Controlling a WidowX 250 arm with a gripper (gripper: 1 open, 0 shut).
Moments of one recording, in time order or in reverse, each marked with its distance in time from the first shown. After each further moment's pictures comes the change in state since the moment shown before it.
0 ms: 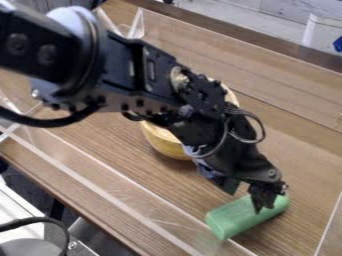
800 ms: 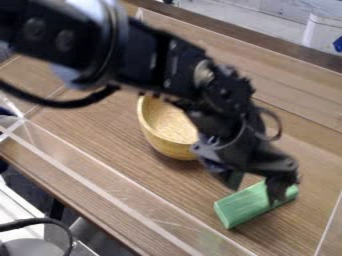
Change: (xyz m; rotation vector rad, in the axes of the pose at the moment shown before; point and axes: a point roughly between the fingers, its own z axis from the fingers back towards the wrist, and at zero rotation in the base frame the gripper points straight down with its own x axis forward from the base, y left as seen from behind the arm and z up) arm 0.010 -0.010 0.000 0.075 0.033 0.125
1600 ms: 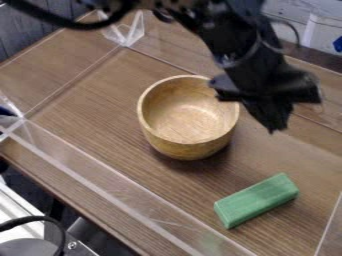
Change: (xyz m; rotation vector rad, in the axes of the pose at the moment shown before) arm 0.061 0.000 0.037 -0.089 -0.054 -0.007
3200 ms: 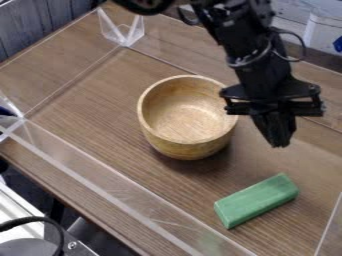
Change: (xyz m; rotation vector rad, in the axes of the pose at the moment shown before) arm -0.012 -0.008 -0.034 -0.041 0.258 -0.034
